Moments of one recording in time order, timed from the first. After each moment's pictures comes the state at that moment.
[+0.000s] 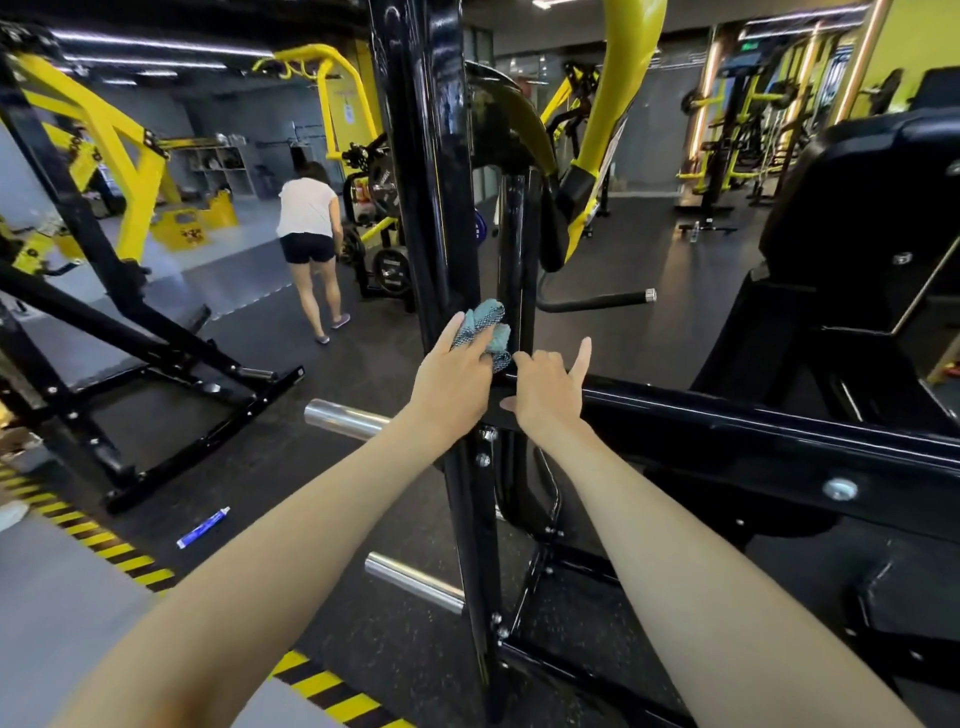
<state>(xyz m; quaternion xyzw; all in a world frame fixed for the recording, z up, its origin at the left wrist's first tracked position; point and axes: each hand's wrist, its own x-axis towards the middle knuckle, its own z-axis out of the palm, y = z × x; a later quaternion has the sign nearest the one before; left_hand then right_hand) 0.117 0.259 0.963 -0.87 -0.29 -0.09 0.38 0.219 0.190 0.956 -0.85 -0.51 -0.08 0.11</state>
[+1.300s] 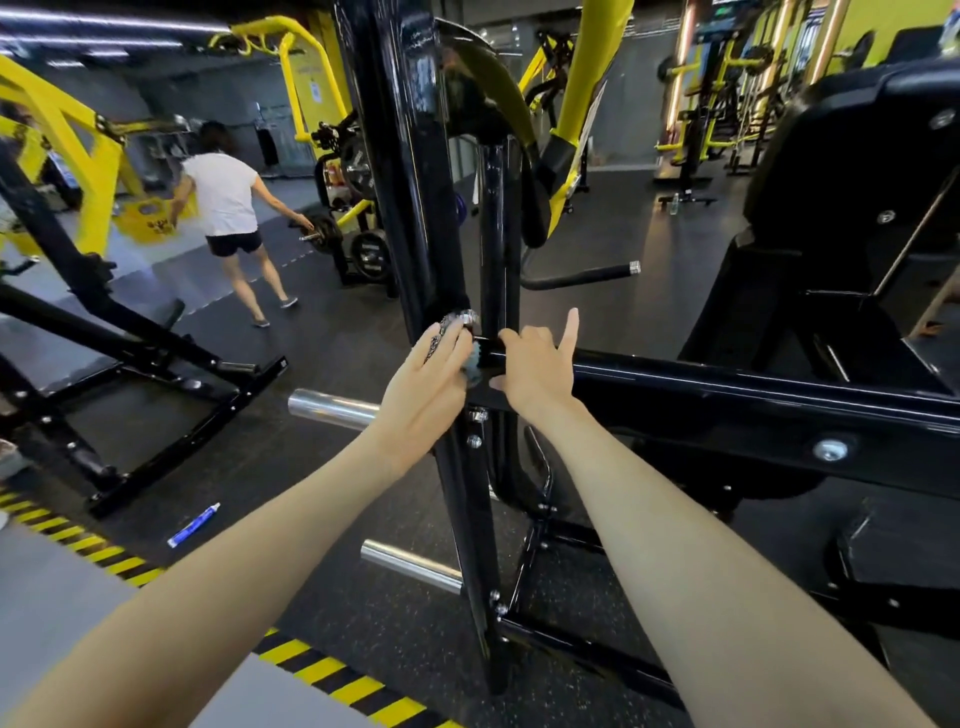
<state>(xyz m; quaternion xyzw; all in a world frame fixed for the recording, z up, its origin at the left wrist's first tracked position) 0.090 0.269 0.931 -0.85 -0.16 -0.22 0.45 0.220 0.193 0.952 -0.85 -0.51 -0.11 0.11</state>
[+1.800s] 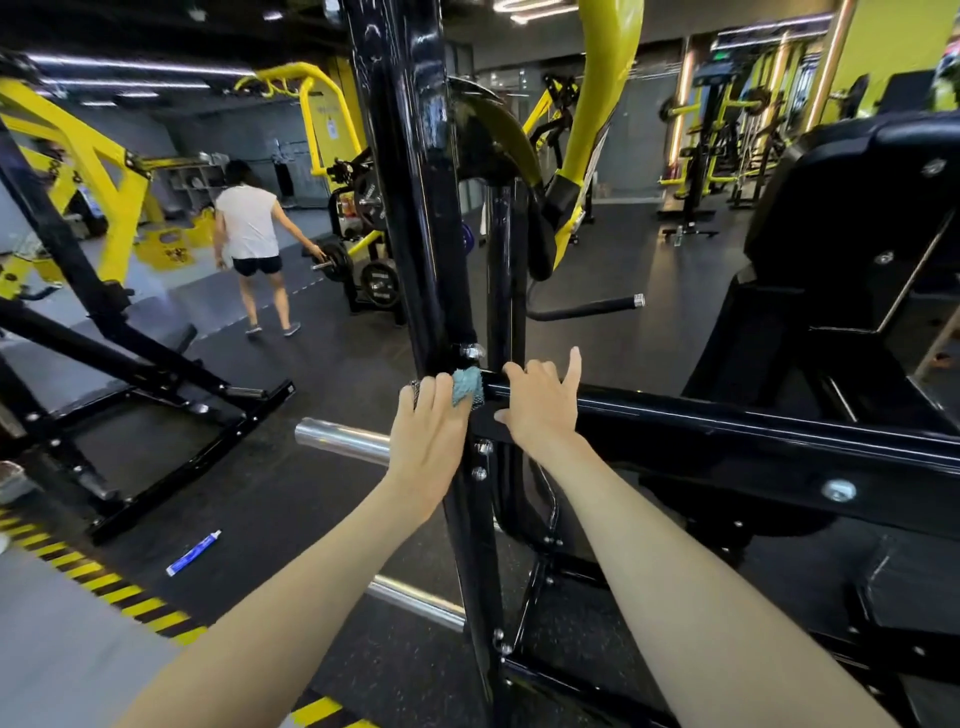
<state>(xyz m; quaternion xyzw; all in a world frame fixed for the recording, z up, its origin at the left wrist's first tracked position) 0.100 0.265 0.911 -0.82 -0.29 -0.32 0.37 0.221 0.195 0.949 -0.84 -0.52 -0.11 0.11</state>
